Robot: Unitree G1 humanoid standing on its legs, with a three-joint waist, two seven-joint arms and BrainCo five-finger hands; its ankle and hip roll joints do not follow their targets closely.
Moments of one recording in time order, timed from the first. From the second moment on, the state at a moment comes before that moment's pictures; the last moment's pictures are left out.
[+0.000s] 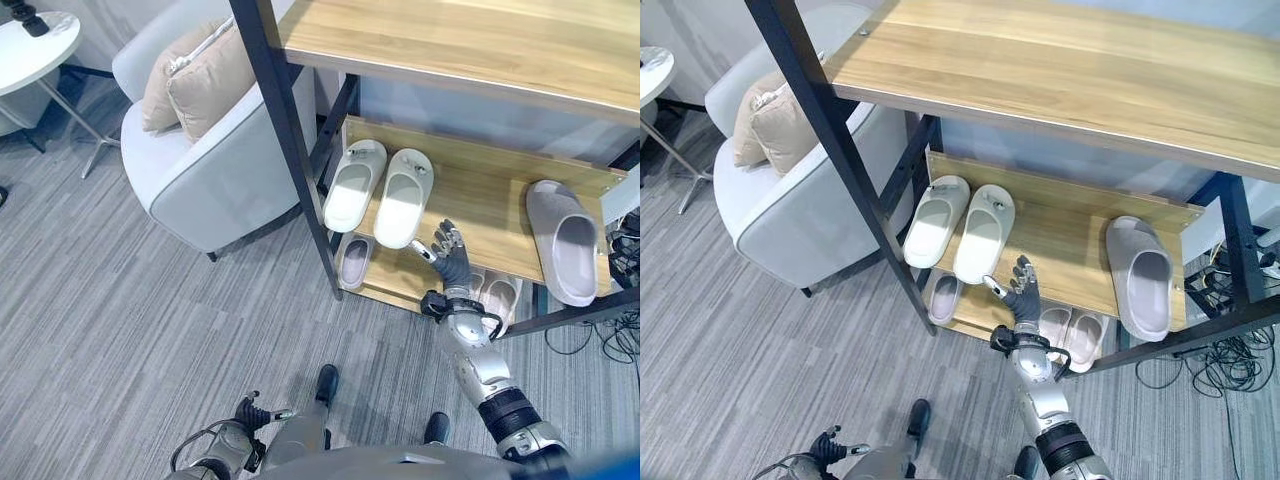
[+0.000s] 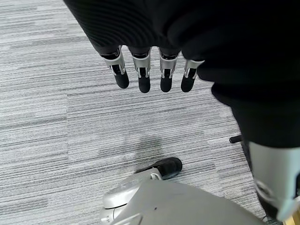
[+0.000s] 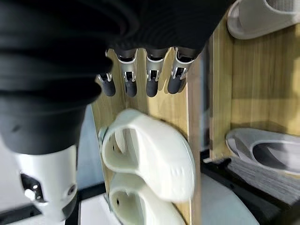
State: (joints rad) left arm -0.06 0.22 -0.30 1.28 0.10 -0.09 0.20; right arm -0.16 -0.16 0.30 0.30 0.40 -0.22 -0.35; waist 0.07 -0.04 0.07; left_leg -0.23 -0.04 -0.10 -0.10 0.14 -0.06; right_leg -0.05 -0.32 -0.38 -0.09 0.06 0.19
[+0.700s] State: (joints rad) left arm -0.05 0.22 -0.30 1.28 0.08 -0.09 0.20; right arm -0.27 -0.17 0.36 0.39 0.46 -0.20 -0.31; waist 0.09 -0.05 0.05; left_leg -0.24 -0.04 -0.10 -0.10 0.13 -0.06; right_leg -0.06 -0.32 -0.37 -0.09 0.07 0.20
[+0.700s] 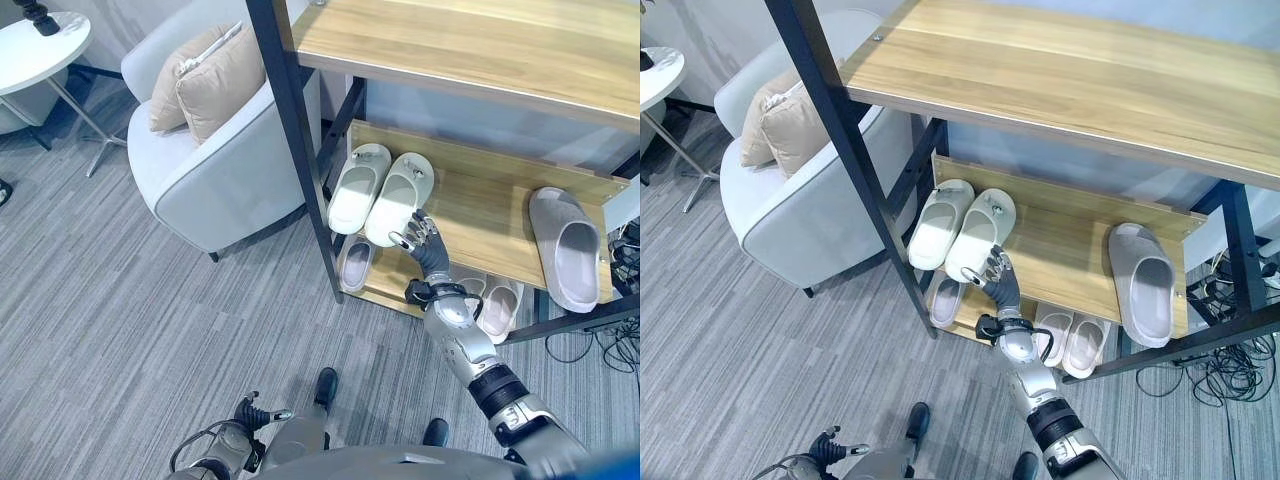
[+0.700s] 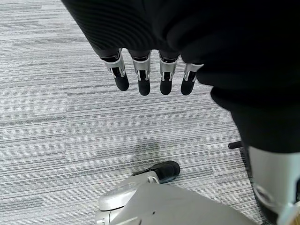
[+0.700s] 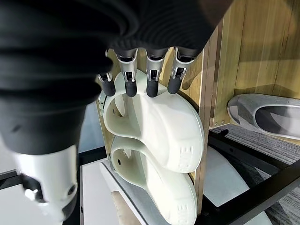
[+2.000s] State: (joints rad) left arm 0.02 0.23 -0.28 1.28 0.09 -0.16 0.12; right arm -0.60 -0.53 0.17 1.05 -0.08 -0.02 -0.52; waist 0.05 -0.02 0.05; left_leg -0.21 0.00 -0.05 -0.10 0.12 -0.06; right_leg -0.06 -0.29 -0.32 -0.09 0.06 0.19
